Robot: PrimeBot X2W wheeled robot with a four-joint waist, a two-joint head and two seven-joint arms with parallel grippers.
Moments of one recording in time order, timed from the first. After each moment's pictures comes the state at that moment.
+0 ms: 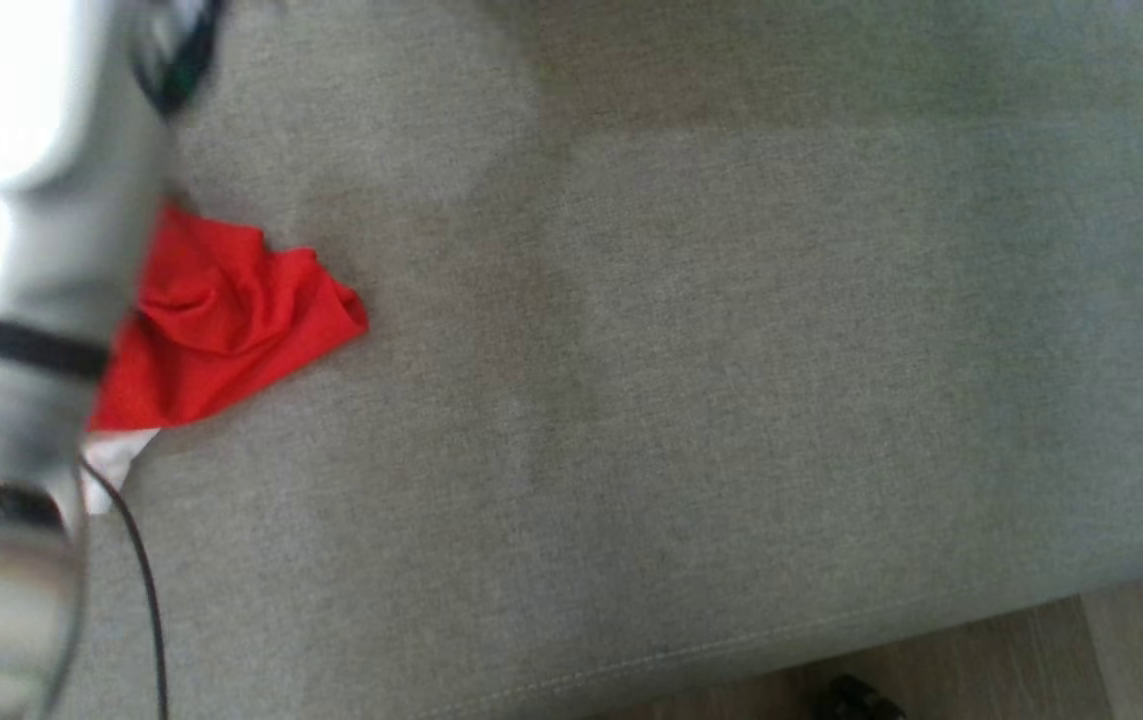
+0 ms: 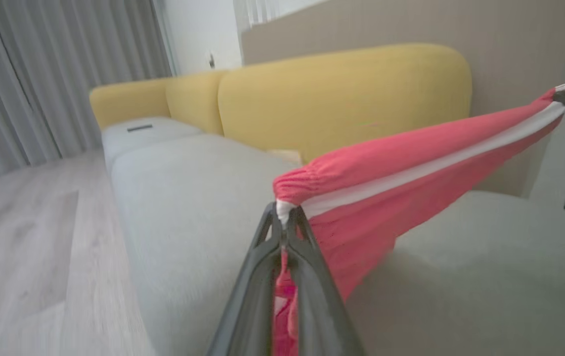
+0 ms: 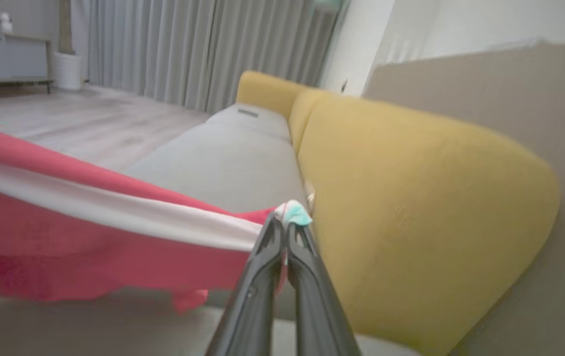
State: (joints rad) left arm -1.31 0.24 -0.63 0.78 -0.42 -0.13 -0.25; right arm -1.30 -0.28 0.19 0.94 0.07 0.13 -0.25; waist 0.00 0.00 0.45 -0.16
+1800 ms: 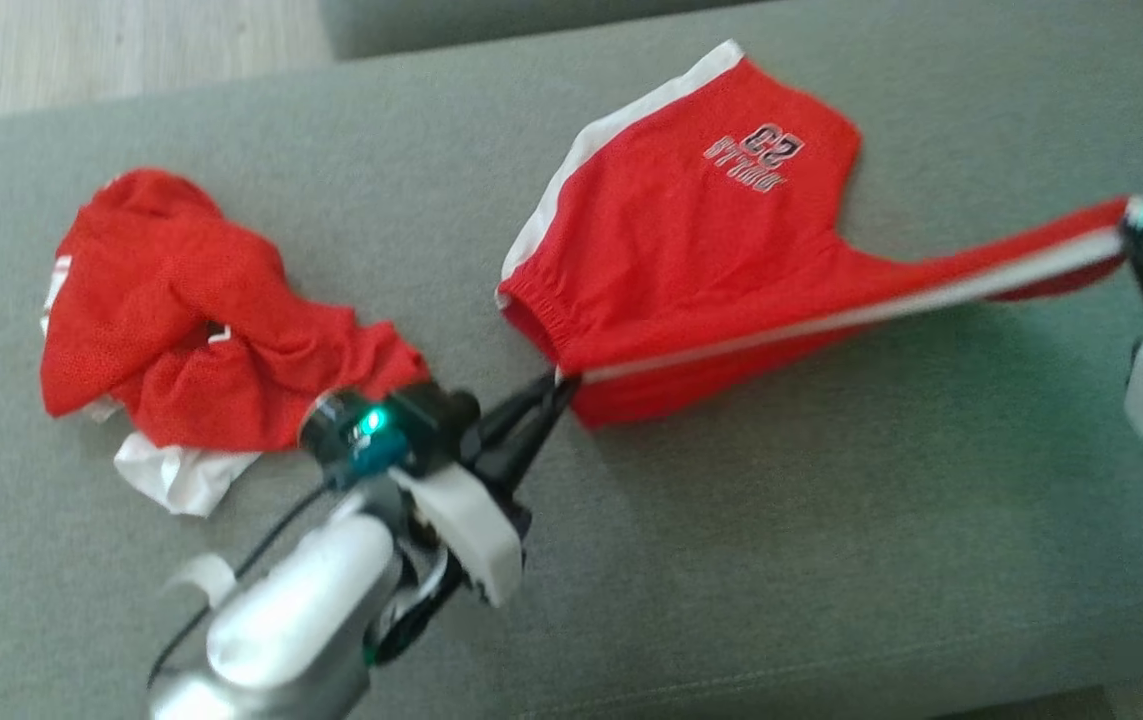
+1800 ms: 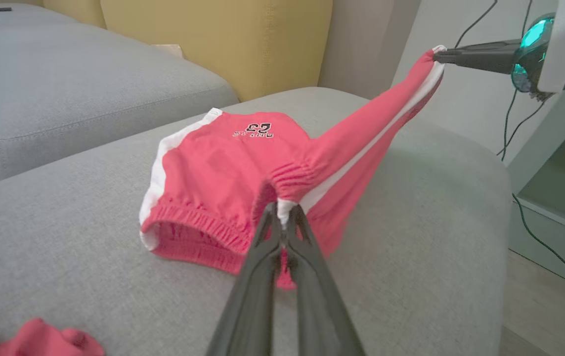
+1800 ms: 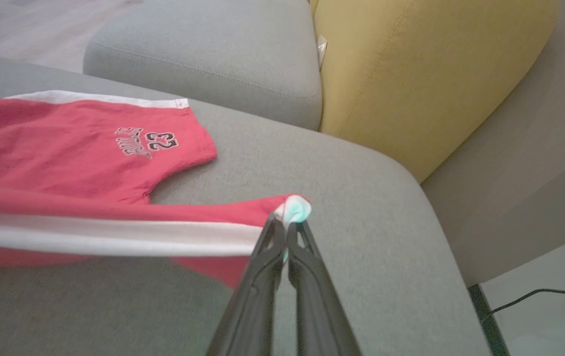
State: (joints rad) left arm -0.47 0.27 -0.88 0.33 -0.51 -0.03 -0.20; right arm -0.42 -0.58 0.22 0.39 0.31 0.13 0.16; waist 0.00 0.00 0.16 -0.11
